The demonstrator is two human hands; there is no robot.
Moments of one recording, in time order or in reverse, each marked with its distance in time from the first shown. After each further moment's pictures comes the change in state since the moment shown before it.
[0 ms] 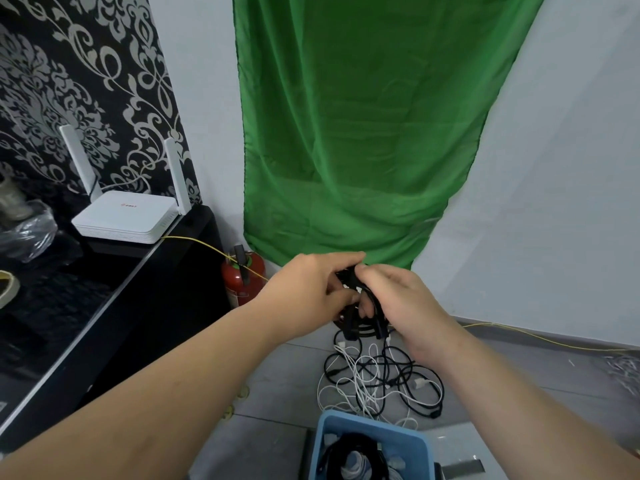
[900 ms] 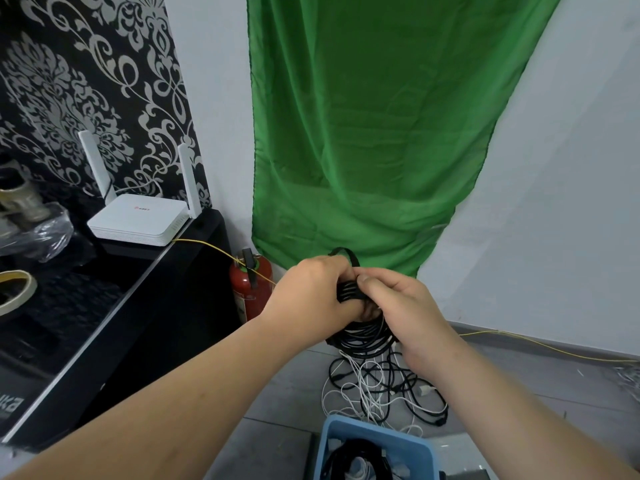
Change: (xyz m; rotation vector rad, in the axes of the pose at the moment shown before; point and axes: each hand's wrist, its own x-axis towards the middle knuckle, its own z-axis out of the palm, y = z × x) left_hand 0.000 -0.003 0.010 0.228 0.222 0.036; right_hand -0.001 0.003 0.013 0.260 0.057 0.002
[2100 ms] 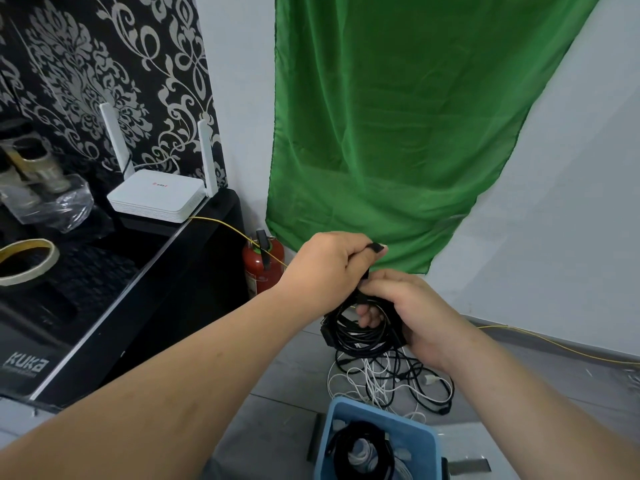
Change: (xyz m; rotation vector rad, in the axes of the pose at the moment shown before) left_hand 0.004 -0.003 -0.006 -0.268 0.030 -0.013; right_hand -0.003 0.002 0.006 0.007 -0.178 0.235
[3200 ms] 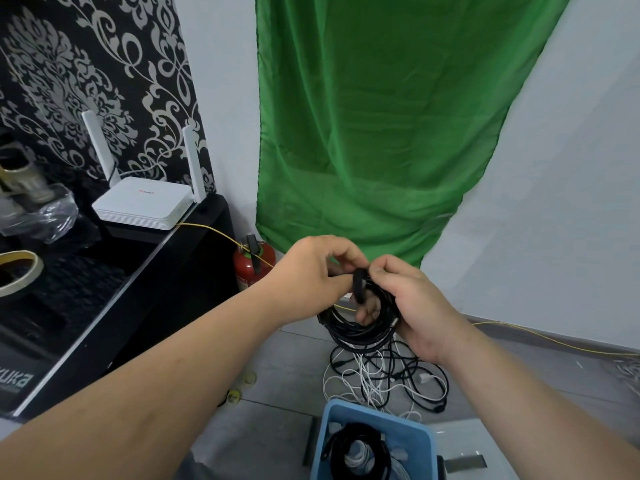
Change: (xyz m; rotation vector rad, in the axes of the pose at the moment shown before) left_hand -0.005 -0.003 -0.008 -0.198 -0.153 -0.114; right_hand -0.003 -0.005 -0.011 0.065 -0.019 -0.136
